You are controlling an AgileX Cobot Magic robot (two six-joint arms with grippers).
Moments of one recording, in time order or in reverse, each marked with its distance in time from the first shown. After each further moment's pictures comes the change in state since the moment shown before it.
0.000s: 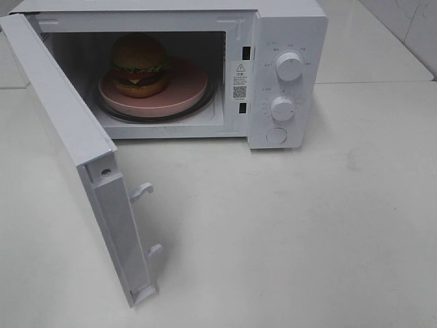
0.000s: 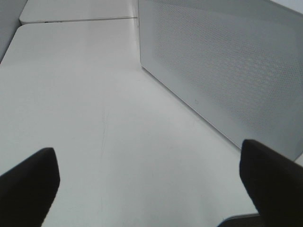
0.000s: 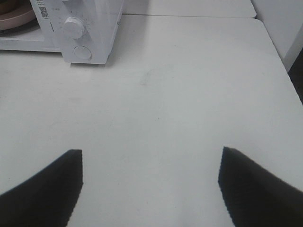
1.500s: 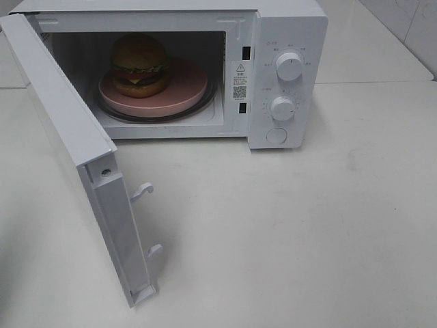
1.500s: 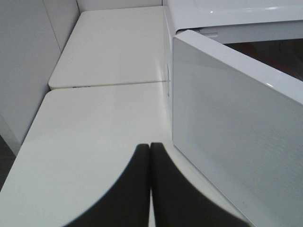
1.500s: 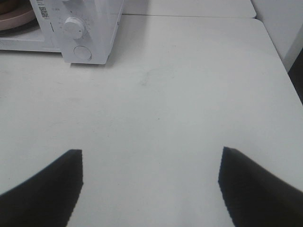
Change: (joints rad) left arm 0.000 0.540 0.040 0.007 -0.736 0.072; right arm 0.000 0.000 0.000 0.000 0.000 0.000
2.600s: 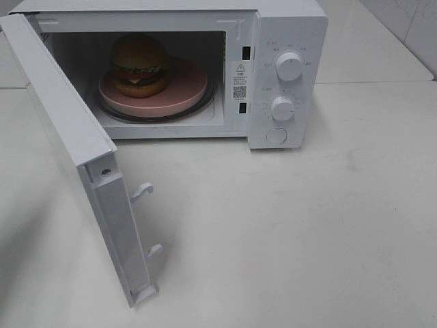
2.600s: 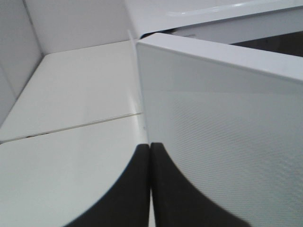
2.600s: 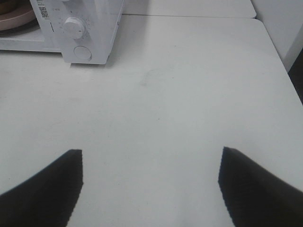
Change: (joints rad) left arm 0.000 0.576 0.226 0.523 -0.988 -0.368; right arm 0.000 0.000 0.000 0.000 -0.001 0.000
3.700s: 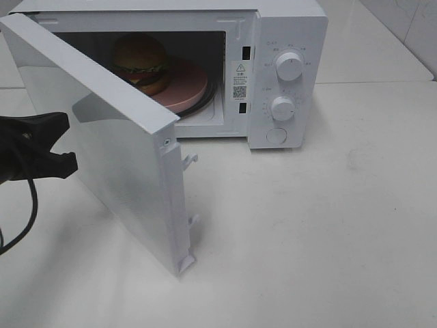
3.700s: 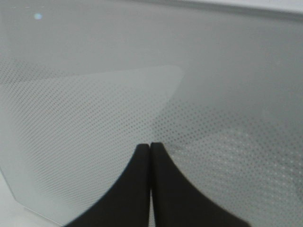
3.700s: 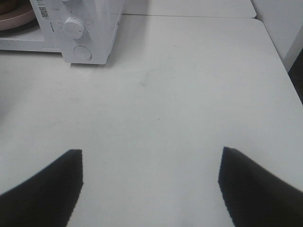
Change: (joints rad) left arm -0.414 0.423 -0.035 -0.310 -0.312 0.096; right arm 0.000 0.000 0.000 0.000 0.000 0.000
